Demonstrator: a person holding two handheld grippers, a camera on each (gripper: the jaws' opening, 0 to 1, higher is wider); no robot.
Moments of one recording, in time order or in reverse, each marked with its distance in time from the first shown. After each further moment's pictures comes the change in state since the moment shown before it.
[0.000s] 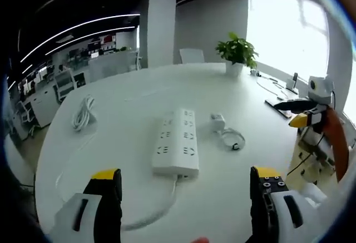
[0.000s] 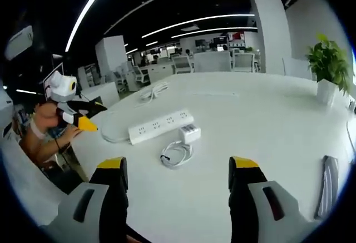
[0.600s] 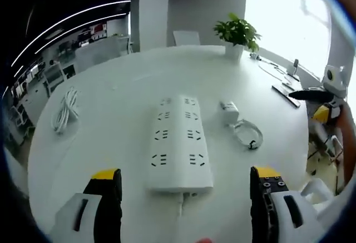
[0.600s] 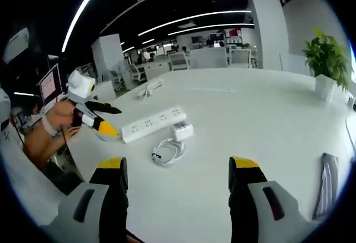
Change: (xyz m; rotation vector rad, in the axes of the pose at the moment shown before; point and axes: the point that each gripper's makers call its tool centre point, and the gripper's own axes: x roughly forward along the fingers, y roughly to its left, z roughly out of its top) left arm 0.080 0.010 -0.003 0.043 0.150 -0.032; right arm -0.003 -0.015 -0.003 0.022 0.013 -0.019
